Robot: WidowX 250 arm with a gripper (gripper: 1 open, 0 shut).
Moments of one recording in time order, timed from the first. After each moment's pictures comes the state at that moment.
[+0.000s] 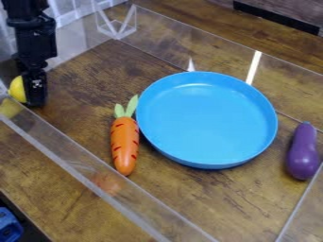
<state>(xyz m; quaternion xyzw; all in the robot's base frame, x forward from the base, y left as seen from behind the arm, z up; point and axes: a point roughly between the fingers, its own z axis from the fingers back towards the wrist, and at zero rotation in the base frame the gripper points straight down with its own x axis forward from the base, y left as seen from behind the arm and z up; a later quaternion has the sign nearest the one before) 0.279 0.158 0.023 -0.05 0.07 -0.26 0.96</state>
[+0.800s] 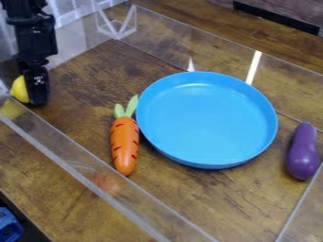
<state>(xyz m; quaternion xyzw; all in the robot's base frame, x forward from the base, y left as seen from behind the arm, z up) 0.282 0.155 0.025 -0.08 0.06 -0.25 0.96</state>
